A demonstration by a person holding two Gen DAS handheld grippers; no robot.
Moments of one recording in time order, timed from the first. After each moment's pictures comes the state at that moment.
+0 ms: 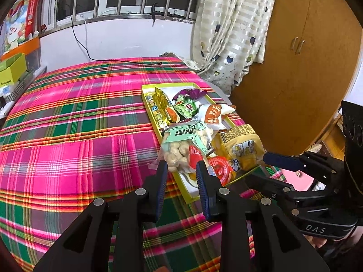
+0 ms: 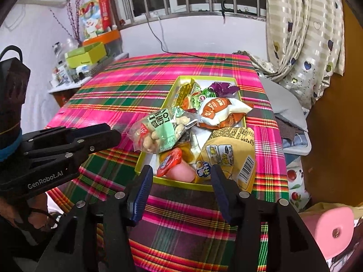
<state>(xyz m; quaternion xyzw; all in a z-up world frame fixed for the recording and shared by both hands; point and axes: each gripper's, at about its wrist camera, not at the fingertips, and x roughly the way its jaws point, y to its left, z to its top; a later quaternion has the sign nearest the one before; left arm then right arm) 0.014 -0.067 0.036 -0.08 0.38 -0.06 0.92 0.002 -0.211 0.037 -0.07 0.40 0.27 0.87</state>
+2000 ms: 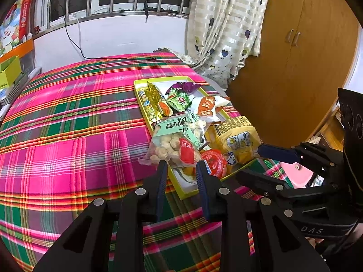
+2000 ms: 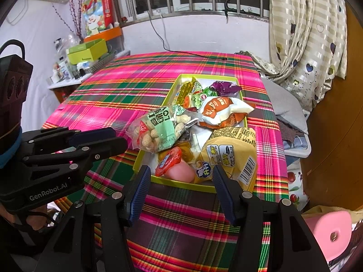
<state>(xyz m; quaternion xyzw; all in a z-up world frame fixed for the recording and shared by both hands) 0.016 -0.079 0.029 -0.06 0.40 -0.07 0.91 0.002 -0.208 0.032 -0.08 0.40 0.27 0.87</state>
